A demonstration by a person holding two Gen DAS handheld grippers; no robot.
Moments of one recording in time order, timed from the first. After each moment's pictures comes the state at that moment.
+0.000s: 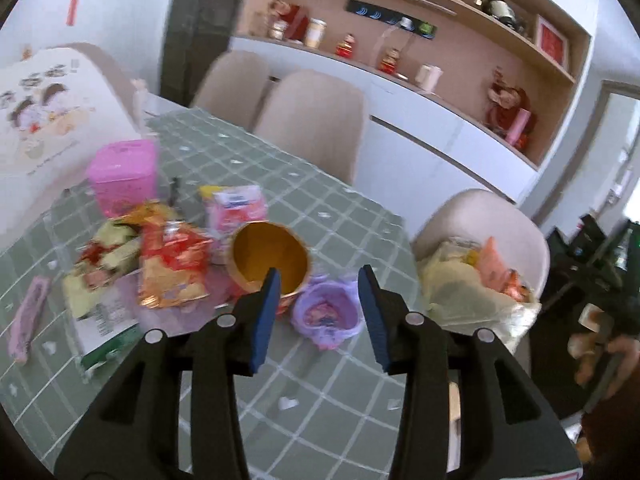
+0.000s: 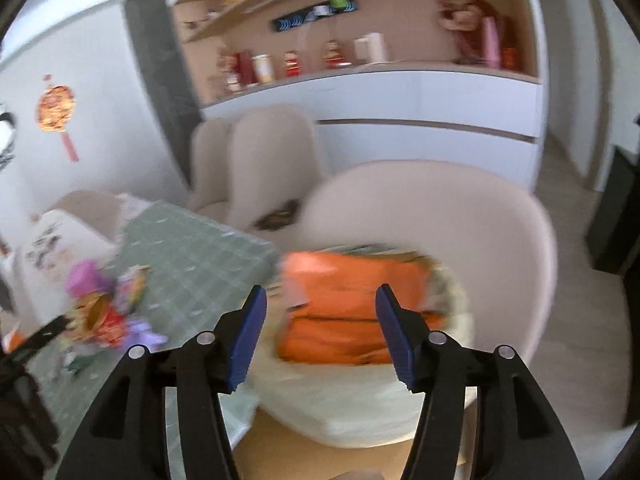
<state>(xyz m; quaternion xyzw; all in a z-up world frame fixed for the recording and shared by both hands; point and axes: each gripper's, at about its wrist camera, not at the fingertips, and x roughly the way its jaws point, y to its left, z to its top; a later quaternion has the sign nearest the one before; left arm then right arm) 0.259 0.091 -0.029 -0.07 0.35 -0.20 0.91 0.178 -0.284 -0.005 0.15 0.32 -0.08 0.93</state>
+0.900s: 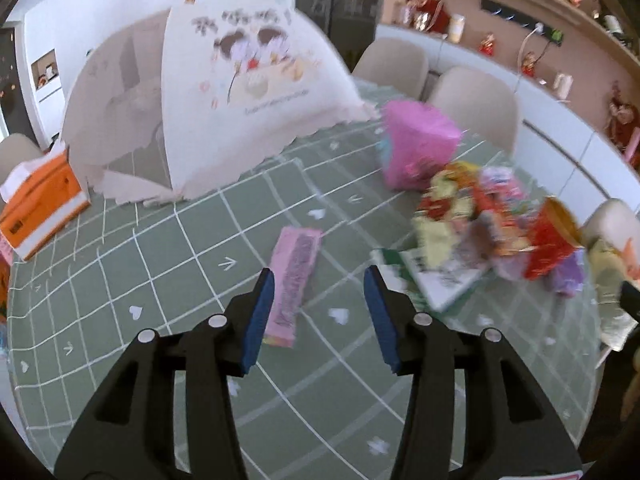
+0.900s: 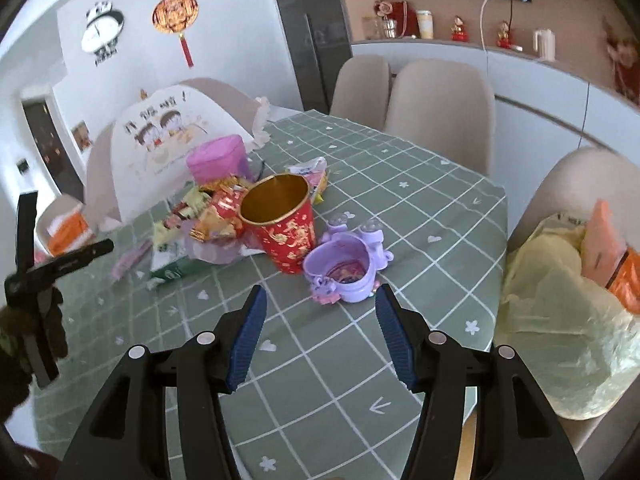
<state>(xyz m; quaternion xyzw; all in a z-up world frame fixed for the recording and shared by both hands) 0.263 0.313 -0.080 -0.04 0.40 0.01 0.91 0.223 -0.042 -0.056 0.06 0.37 0.10 0.92</state>
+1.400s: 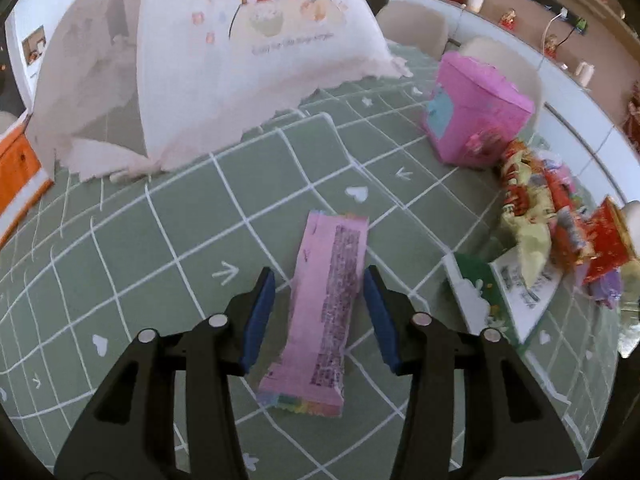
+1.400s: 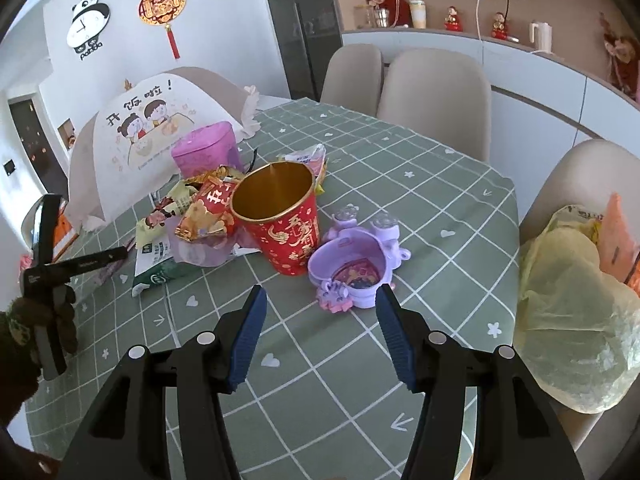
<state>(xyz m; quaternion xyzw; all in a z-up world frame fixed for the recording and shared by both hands) 0.317 0.333 -0.126 -0.04 0.46 0.01 0.89 0.242 -0.027 -0.067 0.06 0.39 0.09 0.91</state>
